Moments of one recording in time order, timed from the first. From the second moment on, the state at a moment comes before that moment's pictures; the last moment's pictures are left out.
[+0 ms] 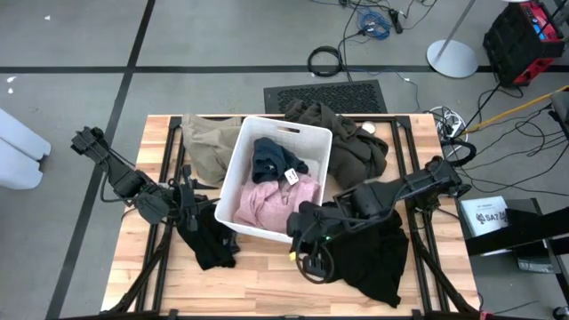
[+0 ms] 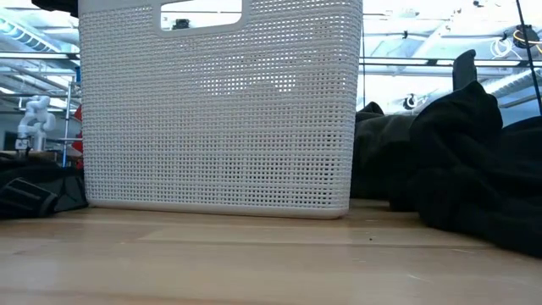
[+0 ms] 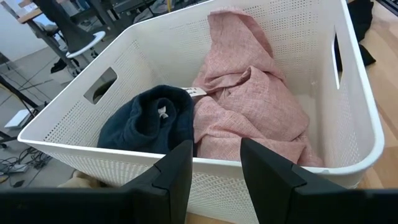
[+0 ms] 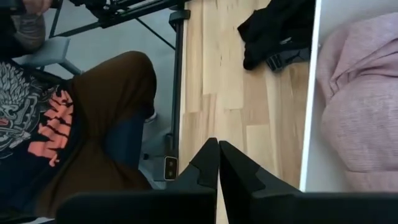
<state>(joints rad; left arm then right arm) -0.69 0.67 0.66 -0.58 -0.85 -0.09 0.39 1.83 1.96 -0.93 -0.06 0.54</state>
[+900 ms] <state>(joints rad) -0.69 0.67 0.66 -0.58 -0.84 -0.10 0.38 1.85 1.89 -1.29 0.21 0.77</state>
